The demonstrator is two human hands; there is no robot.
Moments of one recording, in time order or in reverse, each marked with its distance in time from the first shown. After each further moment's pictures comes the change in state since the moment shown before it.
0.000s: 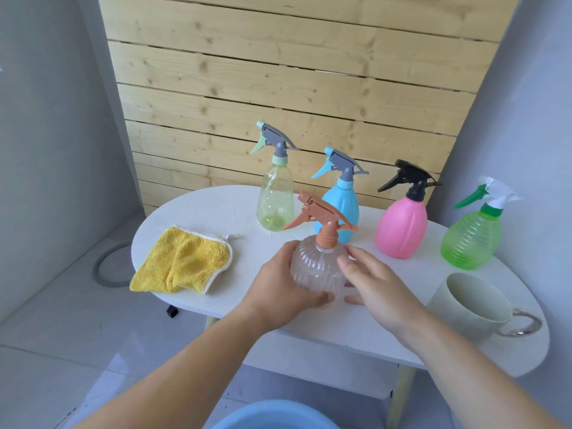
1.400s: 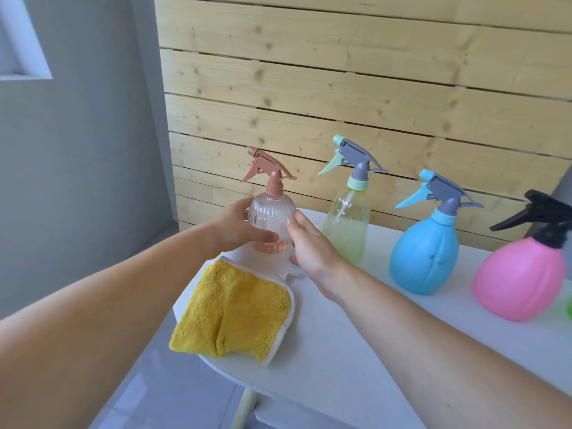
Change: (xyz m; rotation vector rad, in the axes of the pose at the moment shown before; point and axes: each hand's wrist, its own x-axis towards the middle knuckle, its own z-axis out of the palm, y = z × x) left_hand 0.152 -0.083 -0.203 0.000 0.022 -0.184; right_hand 0.163 -0.073 0.168 0.145 -0.168 0.001
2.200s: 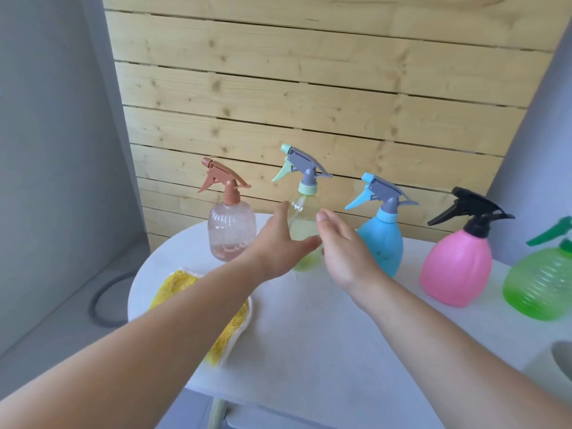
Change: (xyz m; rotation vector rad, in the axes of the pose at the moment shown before) left_hand -0.036 0.082 0.125 0.227 0.059 0.176; right_hand -0.047 -0.001 -0.089 -0.170 0.300 -0.069
